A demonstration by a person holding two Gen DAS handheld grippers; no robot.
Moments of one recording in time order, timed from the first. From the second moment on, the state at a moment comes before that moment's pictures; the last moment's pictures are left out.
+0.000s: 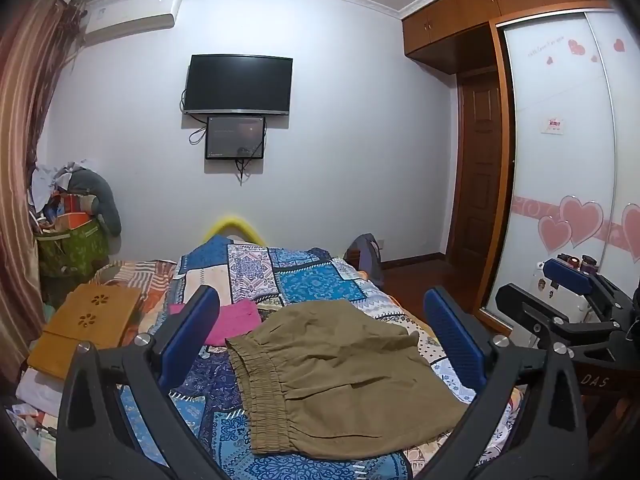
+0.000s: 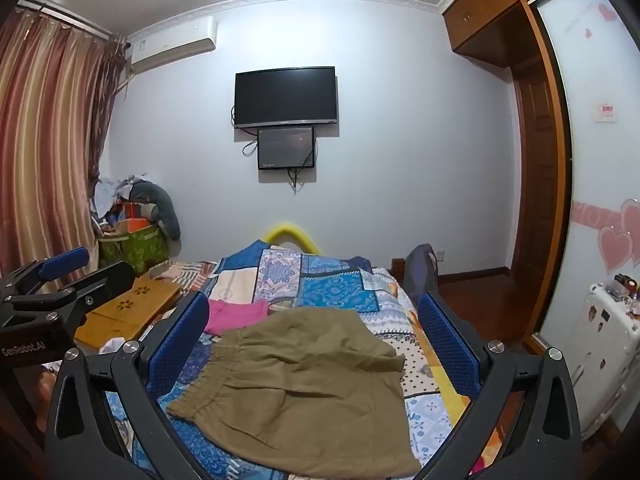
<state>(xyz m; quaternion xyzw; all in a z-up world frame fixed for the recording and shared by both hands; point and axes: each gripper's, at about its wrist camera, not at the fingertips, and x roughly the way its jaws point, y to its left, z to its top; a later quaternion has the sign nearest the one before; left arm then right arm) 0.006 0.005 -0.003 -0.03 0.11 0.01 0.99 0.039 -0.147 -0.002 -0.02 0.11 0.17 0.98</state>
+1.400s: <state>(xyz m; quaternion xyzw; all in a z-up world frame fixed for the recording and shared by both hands) 0.007 0.004 -0.004 -0.03 0.11 0.01 0.99 0.043 -0.149 0.002 -0.01 0.10 0.17 0.98</state>
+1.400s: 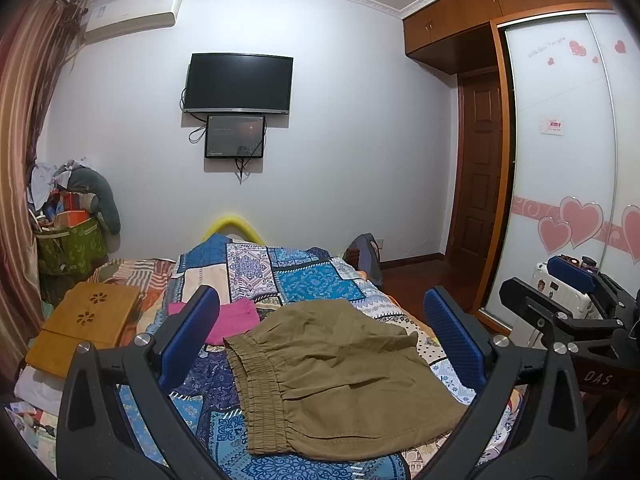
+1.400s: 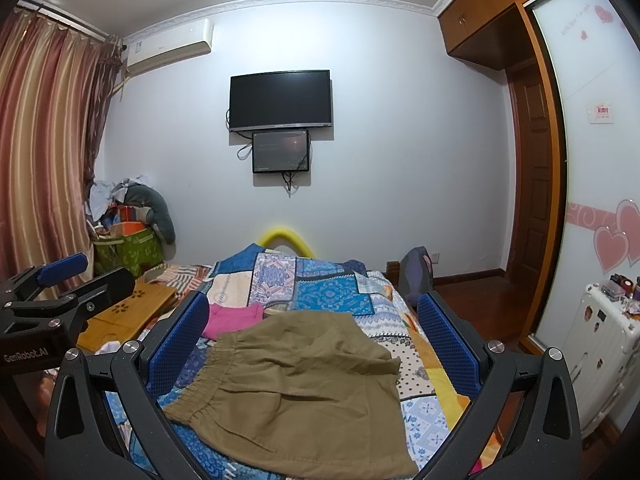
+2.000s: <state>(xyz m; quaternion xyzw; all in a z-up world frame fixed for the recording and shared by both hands) 0.007 0.003 -0.006 -0.03 0.11 0.01 0.99 0.042 -0.149 0.004 -0.01 0.10 0.17 0.98</state>
